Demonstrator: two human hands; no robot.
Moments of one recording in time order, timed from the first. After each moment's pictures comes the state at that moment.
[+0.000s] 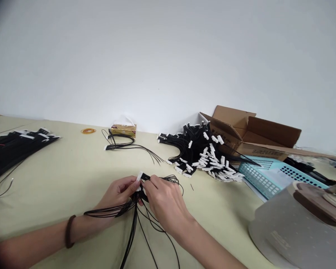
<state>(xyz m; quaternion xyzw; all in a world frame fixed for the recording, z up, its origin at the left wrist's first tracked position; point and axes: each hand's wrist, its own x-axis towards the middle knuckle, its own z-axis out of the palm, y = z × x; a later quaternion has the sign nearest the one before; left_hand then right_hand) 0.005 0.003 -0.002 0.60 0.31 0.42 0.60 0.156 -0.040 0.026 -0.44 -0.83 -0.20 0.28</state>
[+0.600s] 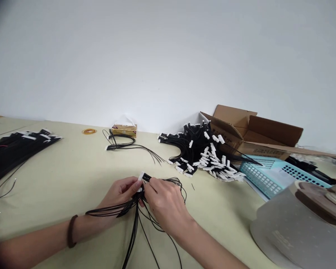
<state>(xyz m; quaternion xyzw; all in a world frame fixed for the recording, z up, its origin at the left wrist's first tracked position) 0.005 0.000 0.001 0.60 0.30 0.41 0.62 0.156 -0.039 0.018 -0.40 -0.83 -0.24 0.31</state>
